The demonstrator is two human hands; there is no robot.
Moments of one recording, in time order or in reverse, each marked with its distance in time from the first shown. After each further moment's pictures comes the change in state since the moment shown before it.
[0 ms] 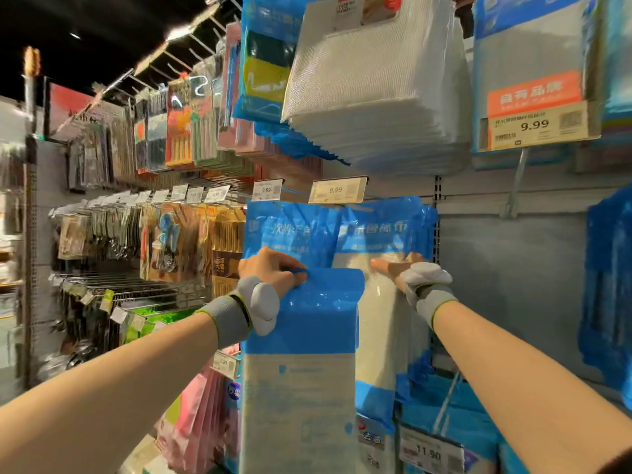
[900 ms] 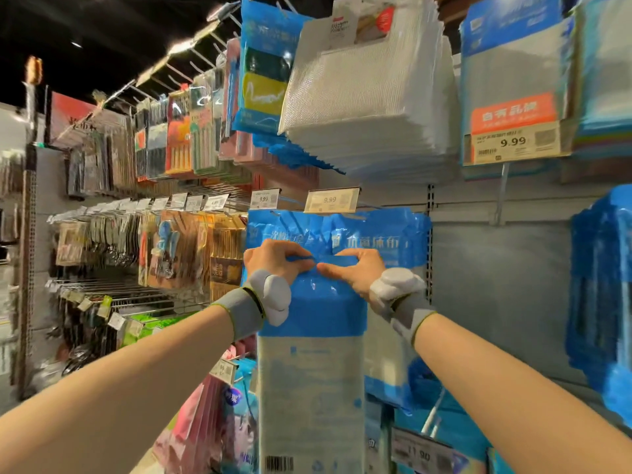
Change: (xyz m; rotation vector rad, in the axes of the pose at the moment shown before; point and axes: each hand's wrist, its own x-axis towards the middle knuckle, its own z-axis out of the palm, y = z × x) left_hand 0.007 0.026 -0.002 -0.073 0.156 0.053; right_hand -0.067 -0.056 0.019 0.393 -0.072 -0.323
